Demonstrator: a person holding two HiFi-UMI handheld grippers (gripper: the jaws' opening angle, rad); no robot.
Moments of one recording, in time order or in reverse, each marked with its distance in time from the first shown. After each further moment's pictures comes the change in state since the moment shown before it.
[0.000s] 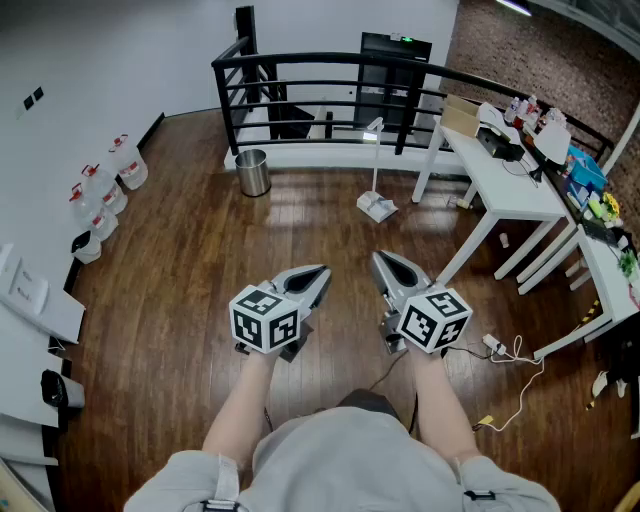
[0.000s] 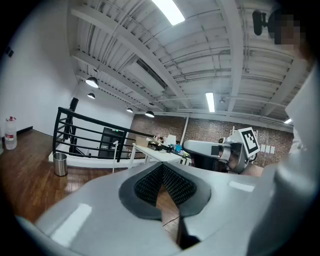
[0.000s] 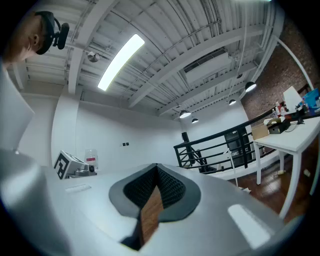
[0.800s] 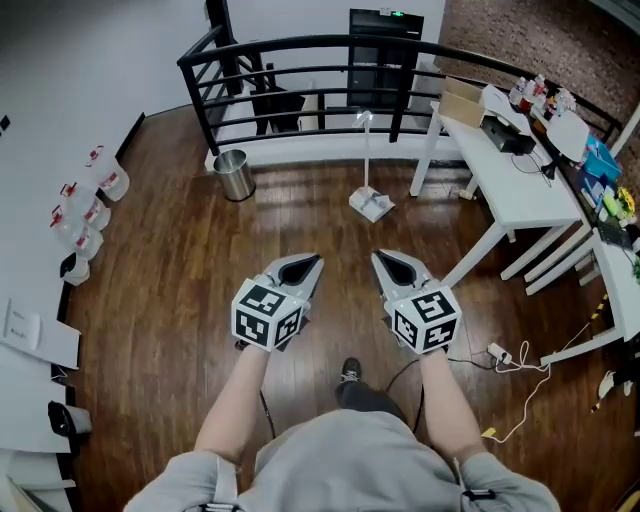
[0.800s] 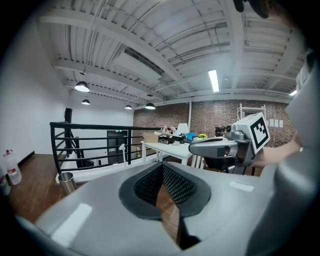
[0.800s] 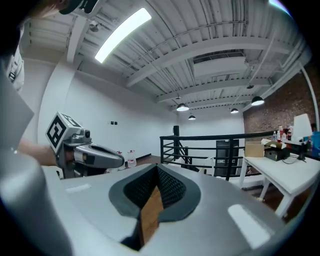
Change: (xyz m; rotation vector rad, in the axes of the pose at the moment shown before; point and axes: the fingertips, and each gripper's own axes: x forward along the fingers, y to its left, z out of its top) left arm 0.194 0.127 0.038 0.193 0.110 0.093; right arm 0.117 -0.201 0.001 -0.238 0.147 -0.097
